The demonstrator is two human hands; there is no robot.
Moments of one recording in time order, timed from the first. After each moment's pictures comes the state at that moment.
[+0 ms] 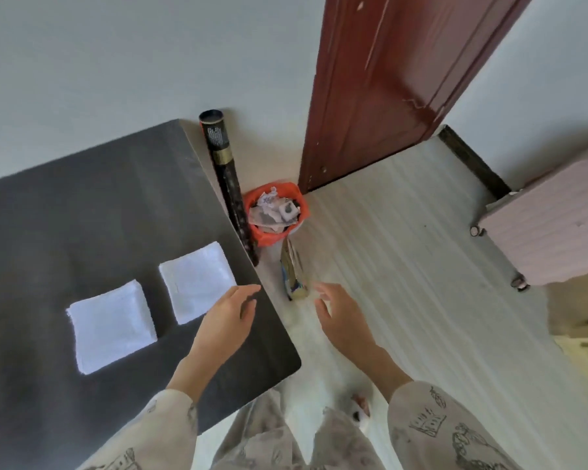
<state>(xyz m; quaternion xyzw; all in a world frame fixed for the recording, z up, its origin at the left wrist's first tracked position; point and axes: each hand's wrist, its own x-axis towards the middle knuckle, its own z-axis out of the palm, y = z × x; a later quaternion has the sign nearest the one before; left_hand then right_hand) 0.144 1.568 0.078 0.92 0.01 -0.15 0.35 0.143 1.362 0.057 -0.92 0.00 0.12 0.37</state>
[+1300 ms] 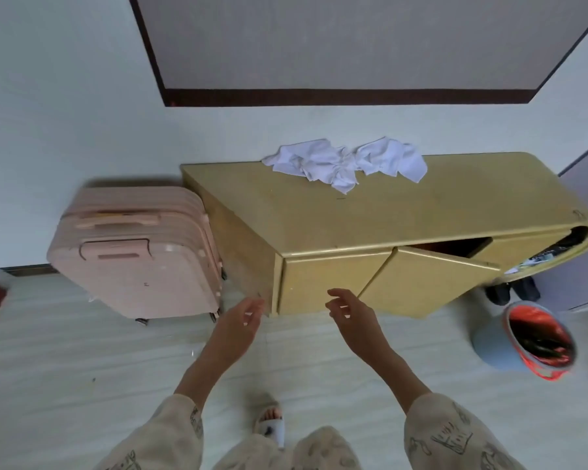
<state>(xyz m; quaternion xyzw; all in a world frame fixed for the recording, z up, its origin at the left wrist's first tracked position) 0.103 0.505 0.105 0.74 -0.47 -0.38 0.31 -0.100 0.431 0.111 -0.68 0.57 -0.17 0.43</state>
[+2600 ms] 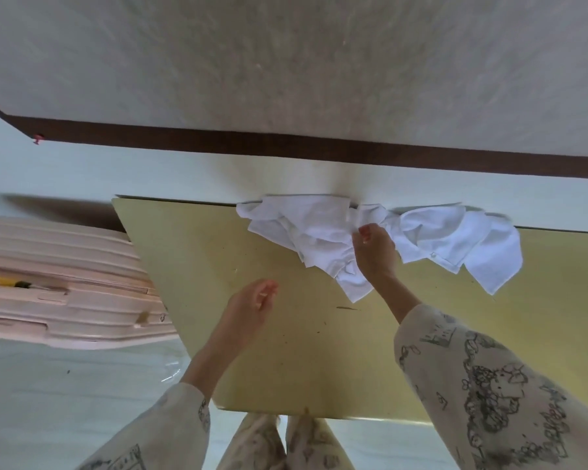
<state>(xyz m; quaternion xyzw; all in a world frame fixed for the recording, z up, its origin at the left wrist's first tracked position) 0.131 0.056 0.053 0.80 -0.35 -0.41 0.27 -0.005 -0.131 0.022 -0.68 0.65 -0.08 0.35</state>
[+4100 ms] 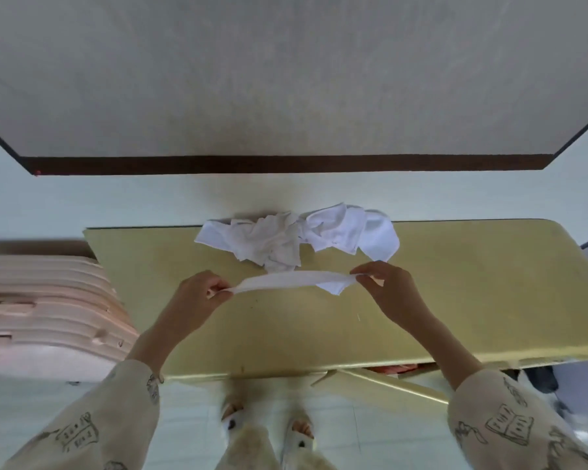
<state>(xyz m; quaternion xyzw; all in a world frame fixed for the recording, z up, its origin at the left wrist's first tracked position) 0.042 0.117 0.135 0.77 -0.53 -0.24 0.25 -0.248 -0.013 0.160 -0.76 0.50 -0.20 0.36</state>
